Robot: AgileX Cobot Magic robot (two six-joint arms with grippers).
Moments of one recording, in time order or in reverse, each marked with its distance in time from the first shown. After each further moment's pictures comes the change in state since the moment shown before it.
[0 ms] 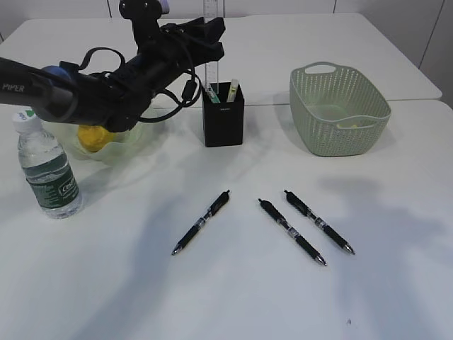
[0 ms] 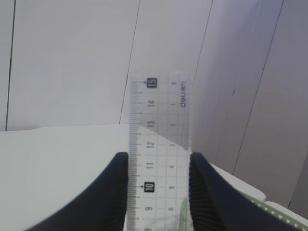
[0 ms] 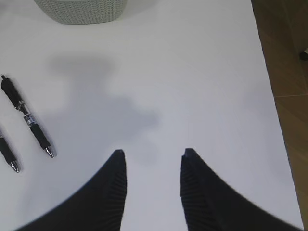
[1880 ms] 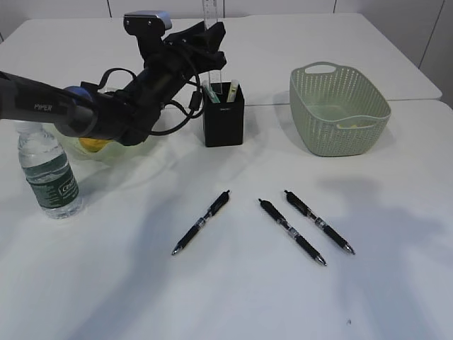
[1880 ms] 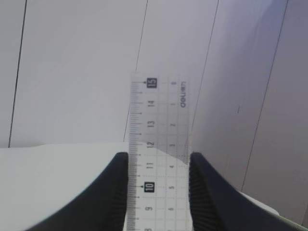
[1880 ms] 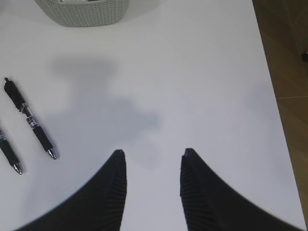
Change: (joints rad) left arm 0.000 0.119 -0.085 -0.058 -0.127 0.052; right arm 0.000 0.000 0.000 0.007 -0.008 0.000
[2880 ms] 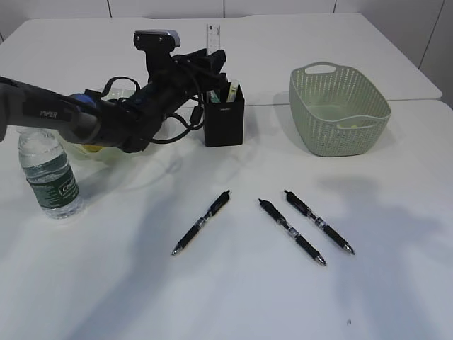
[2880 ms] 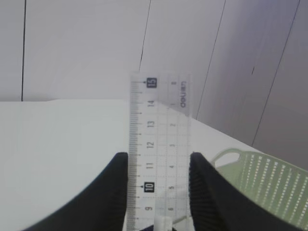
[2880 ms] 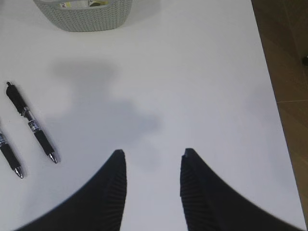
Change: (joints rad) left arm 0.000 0.028 0.000 0.012 0.146 0.000; right arm 0.000 0.000 0.000 0.000 -0.015 0.000
